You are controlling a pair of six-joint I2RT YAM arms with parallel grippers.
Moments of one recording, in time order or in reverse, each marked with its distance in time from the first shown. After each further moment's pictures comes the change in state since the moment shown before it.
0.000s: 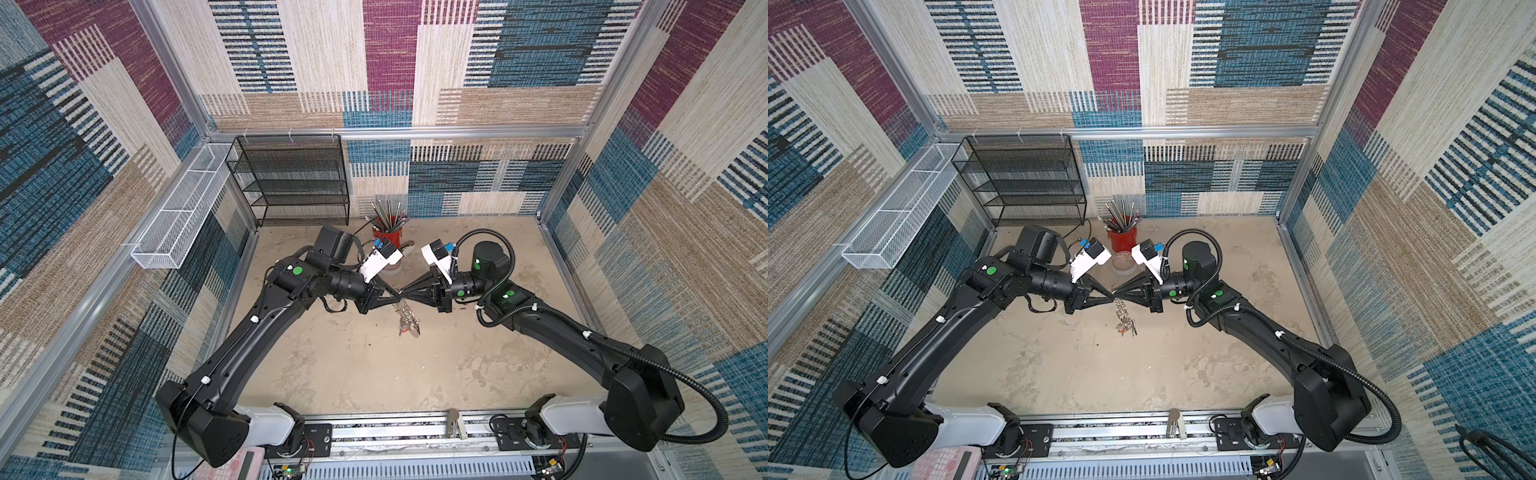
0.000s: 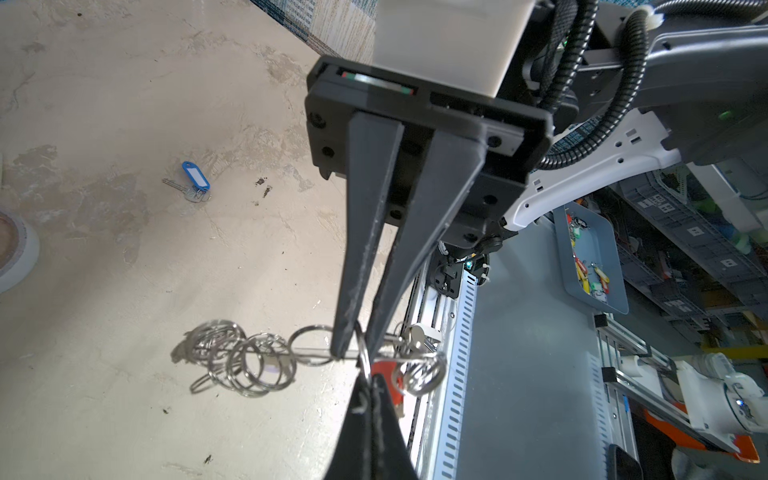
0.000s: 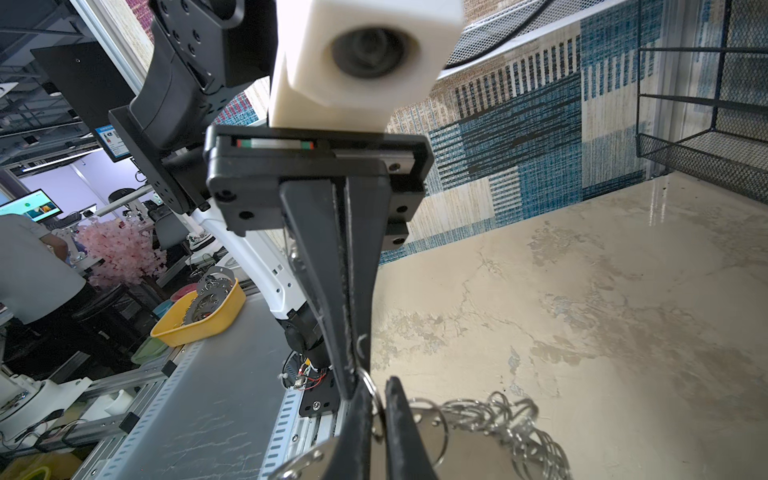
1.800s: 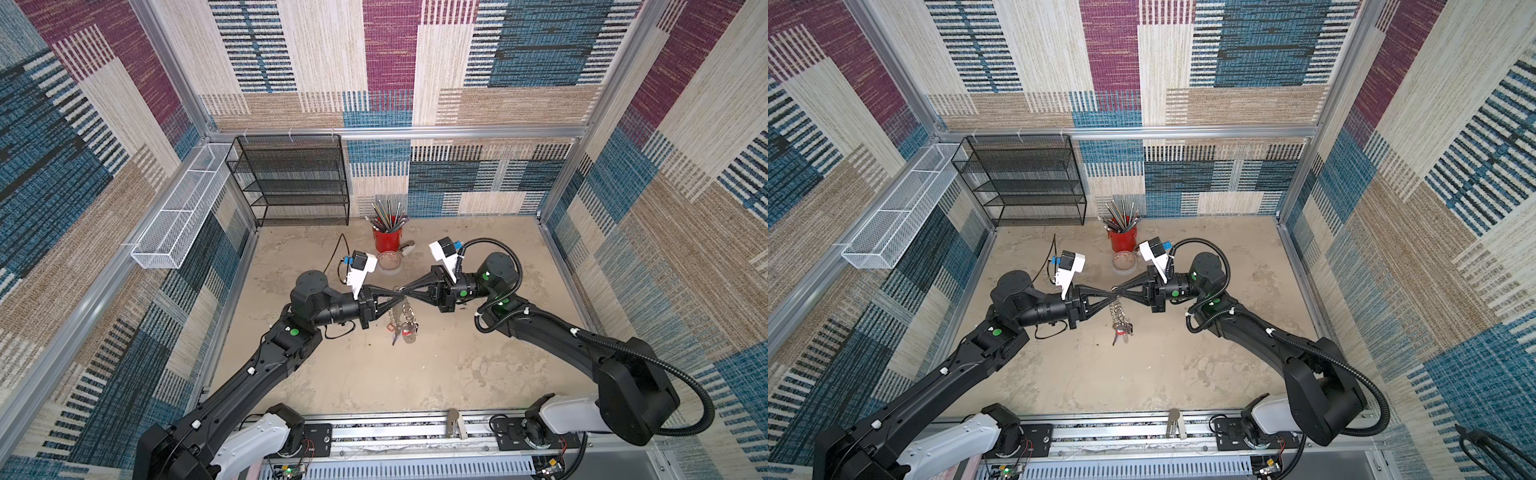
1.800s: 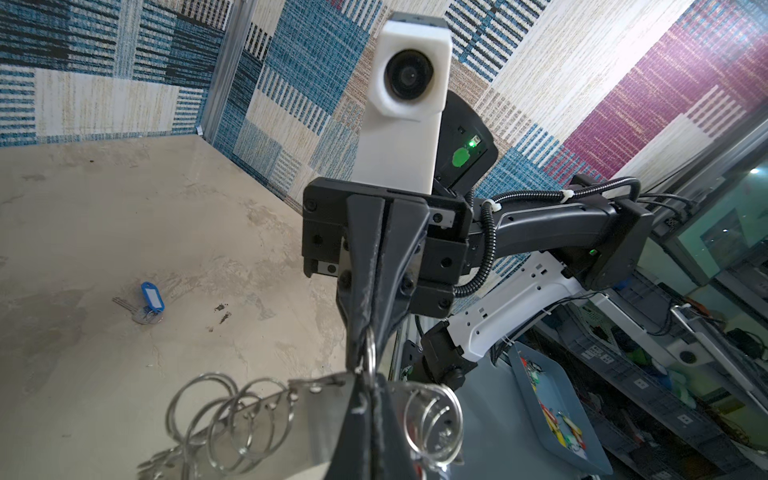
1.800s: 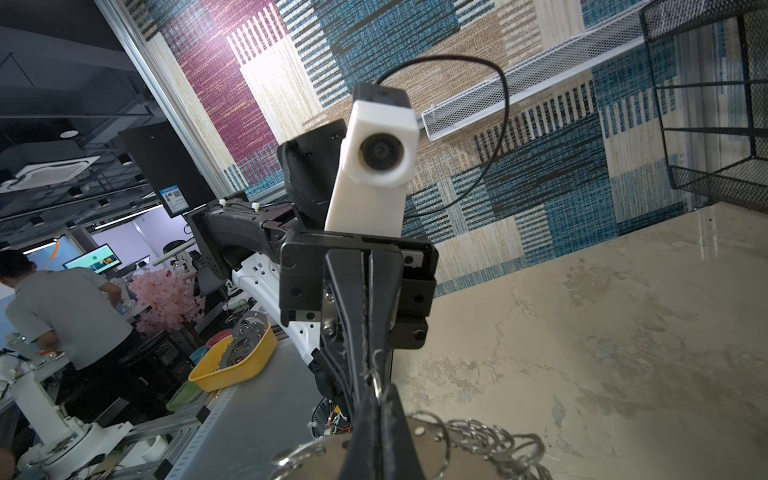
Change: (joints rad) left arm -0.003 -0.325 -0.699 1.149 0.050 -0.649; right arm -0.006 0.029 -0.113 0.475 -0.019 0.362
